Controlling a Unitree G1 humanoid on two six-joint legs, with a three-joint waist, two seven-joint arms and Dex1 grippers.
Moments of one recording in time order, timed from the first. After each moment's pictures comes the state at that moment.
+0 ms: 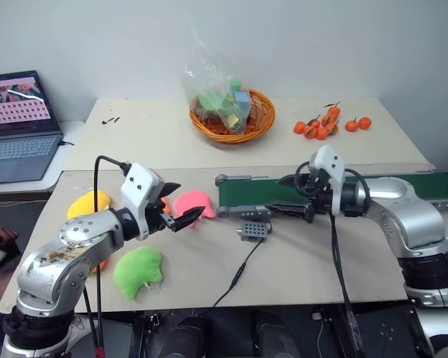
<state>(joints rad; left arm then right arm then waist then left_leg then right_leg) -0.23 0.65 0.12 -0.62 -0.63 0.90 -0.51 -0.54 -0.72 0.06 -0.15 0.41 0.68 1.00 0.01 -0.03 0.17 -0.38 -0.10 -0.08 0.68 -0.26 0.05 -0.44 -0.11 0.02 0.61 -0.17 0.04</state>
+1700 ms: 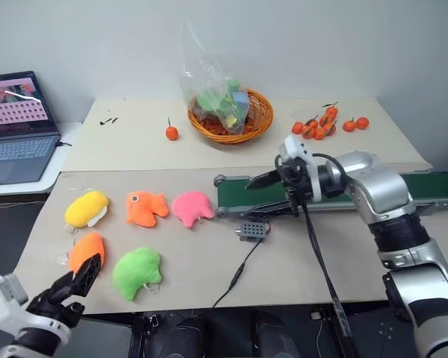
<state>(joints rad) 0.74 0.15 0.73 -0.87 -1.36 0.70 0.06 -0.84 -0.61 0.27 0.14 0.38 0.61 1.38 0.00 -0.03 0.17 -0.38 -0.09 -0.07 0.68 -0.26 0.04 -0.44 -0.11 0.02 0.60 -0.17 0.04</state>
